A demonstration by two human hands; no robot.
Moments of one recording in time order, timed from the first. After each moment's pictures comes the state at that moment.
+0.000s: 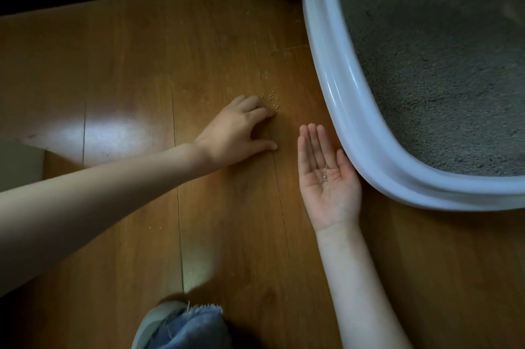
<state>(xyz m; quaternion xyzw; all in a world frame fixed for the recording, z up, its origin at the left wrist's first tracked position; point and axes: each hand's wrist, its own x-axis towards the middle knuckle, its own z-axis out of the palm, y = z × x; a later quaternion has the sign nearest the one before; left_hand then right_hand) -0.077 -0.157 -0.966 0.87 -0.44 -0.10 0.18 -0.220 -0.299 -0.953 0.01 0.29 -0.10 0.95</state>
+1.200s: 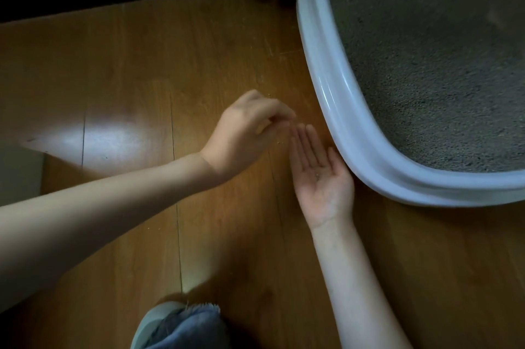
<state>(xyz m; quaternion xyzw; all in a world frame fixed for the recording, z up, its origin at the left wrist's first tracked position) -0.109 -0.178 -0.922 0.83 -0.44 0.02 0.36 -0.216 -0.295 -0.947 -0.03 0.31 -0.09 0.94</state>
